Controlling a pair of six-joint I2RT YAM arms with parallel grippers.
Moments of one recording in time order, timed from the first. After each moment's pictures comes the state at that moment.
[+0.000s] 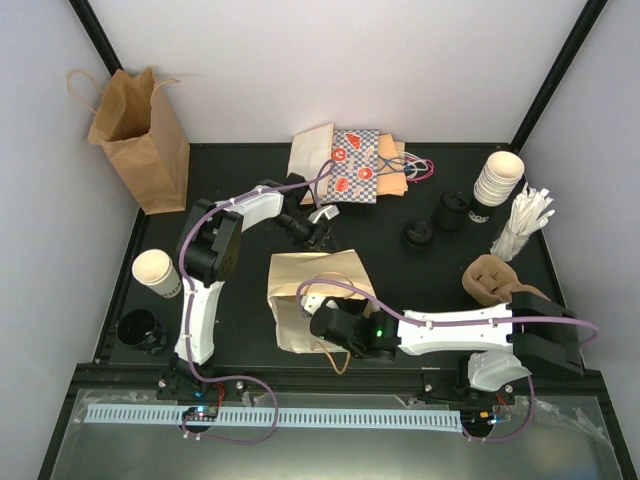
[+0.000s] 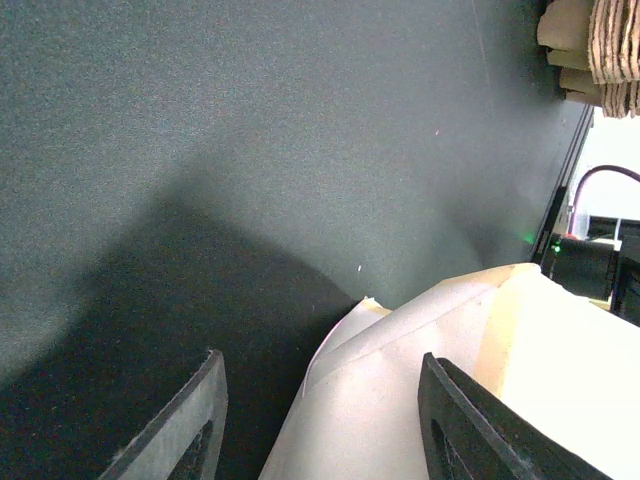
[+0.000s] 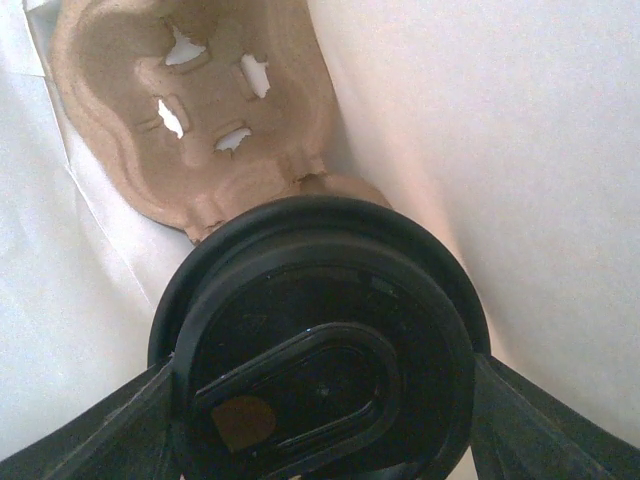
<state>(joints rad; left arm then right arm) -0.43 2.21 1.59 -0.86 0.90 0.07 1.38 1.42 0.78 -0.25 0.81 -0.25</state>
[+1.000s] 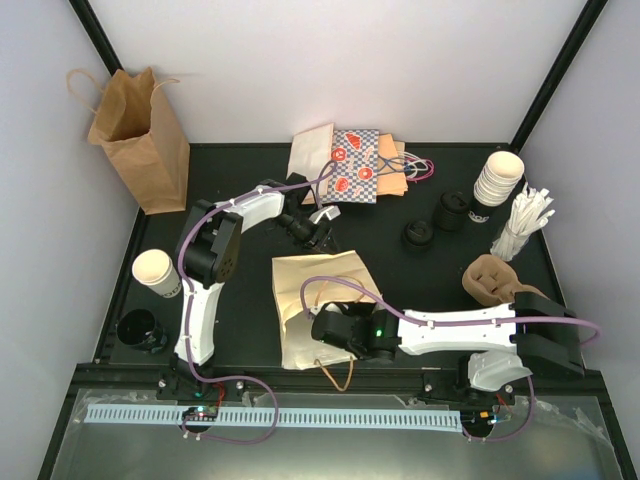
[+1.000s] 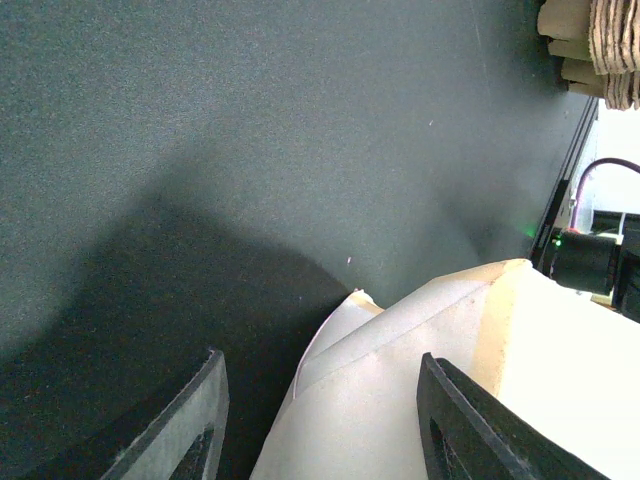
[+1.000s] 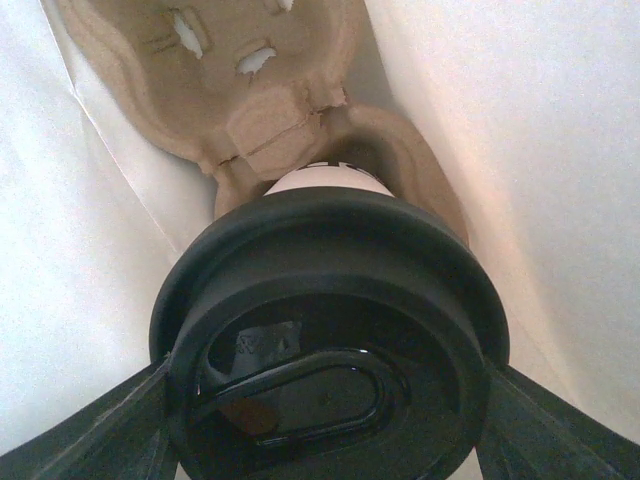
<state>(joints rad) -0.44 2.19 1.59 -0.87 0.88 0.07 1.39 1.42 0.81 -0.45 0.78 -0.11</state>
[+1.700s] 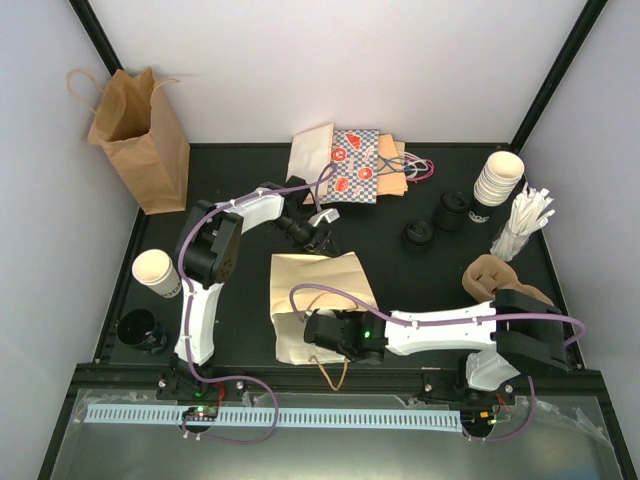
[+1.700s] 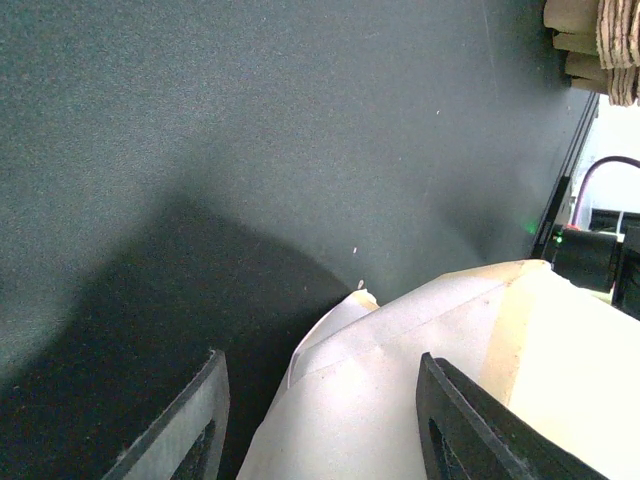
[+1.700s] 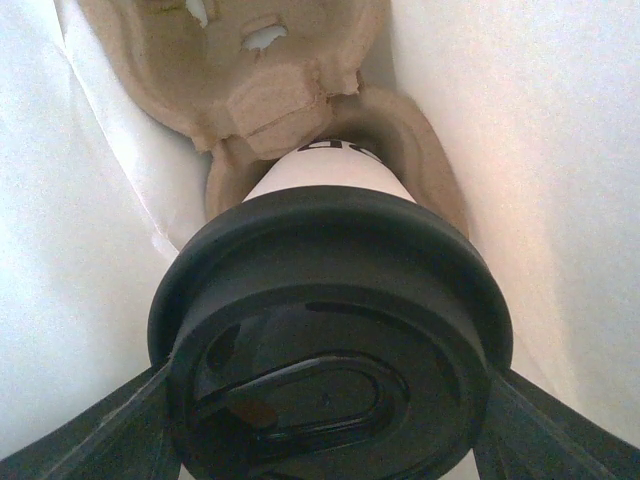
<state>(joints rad) -0.45 2.19 1.56 -0.86 0.89 0.07 1.40 1.51 0.85 -0.46 0.84 -0.13</state>
